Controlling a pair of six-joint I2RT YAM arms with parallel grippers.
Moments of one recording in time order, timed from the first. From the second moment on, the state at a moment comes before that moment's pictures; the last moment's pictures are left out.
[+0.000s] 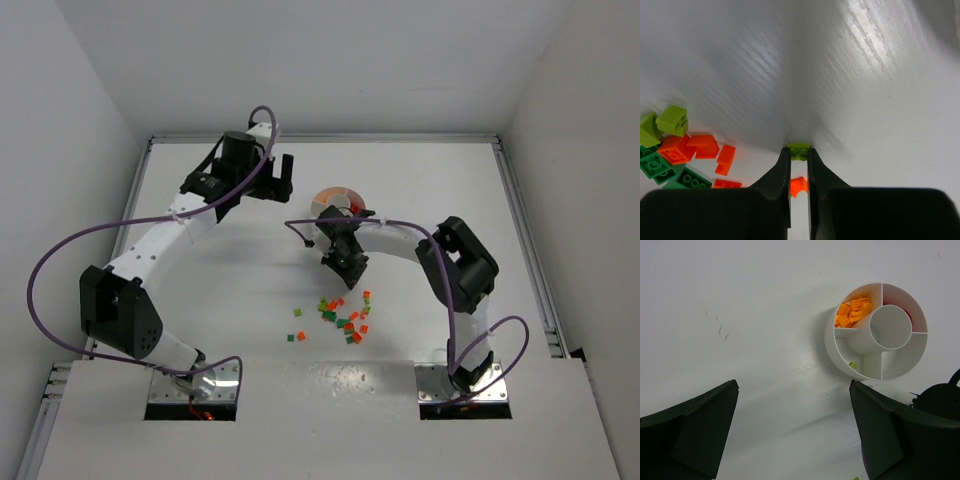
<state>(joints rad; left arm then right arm) -0.38 1.49 1.35 -0.43 0.01 -0.11 0.73 1.98 1.25 -0.70 -0.05 -0.19</state>
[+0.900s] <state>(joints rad) -0.29 1.47 1.46 -0.41 -0.14 -0.19 0.79 1.97 1.80 -0.81 -0.12 -0.15</state>
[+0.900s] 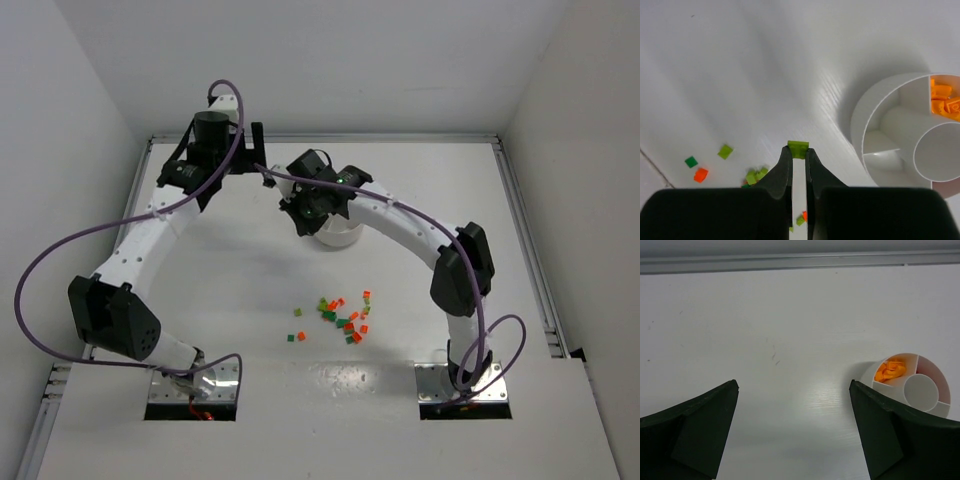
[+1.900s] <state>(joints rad) -0.06 1.50 1.52 -0.47 -0.06 -0.15 0.68 2.09 1.82 -0.76 0.06 -0.15</state>
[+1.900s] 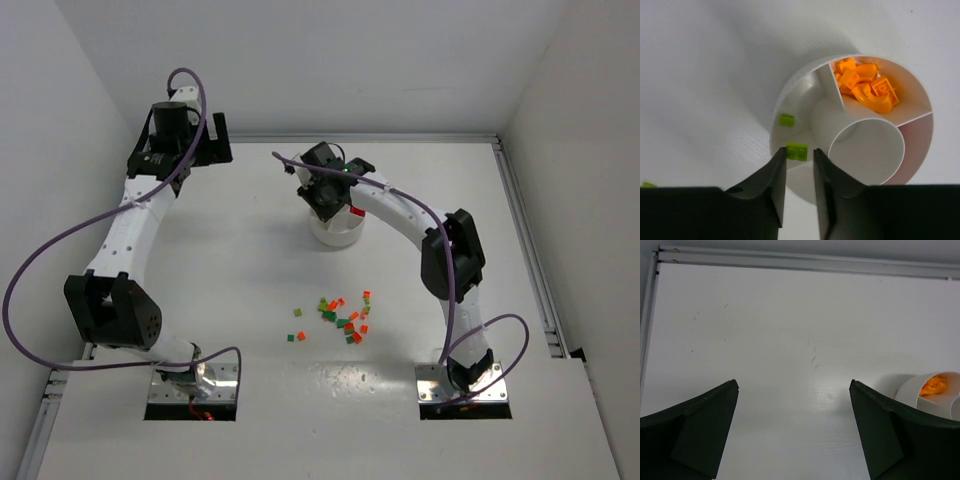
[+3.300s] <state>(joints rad) -0.66 1.49 1.09 -0.80 0.16 0.43 0.20 1.60 1.08 -0.72 0.14 -0.24</state>
